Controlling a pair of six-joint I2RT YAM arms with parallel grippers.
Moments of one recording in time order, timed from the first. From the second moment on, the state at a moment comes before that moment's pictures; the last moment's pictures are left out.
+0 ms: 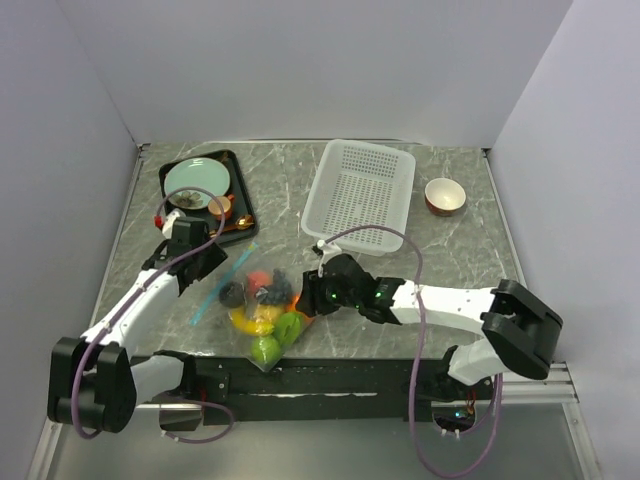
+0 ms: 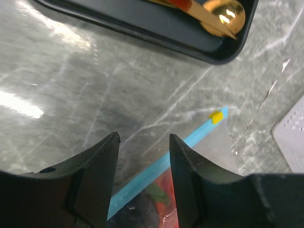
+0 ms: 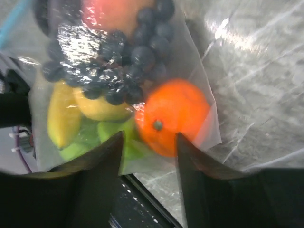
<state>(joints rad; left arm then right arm) -0.17 1.13 0.67 -0.38 -0.18 -0.84 1.00 1.41 0.71 0.05 -0.03 0.67</state>
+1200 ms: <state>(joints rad) -0.21 0.86 0.29 -0.13 0.14 -0.96 0.87 1.36 0.68 -0.12 0.16 0.67</state>
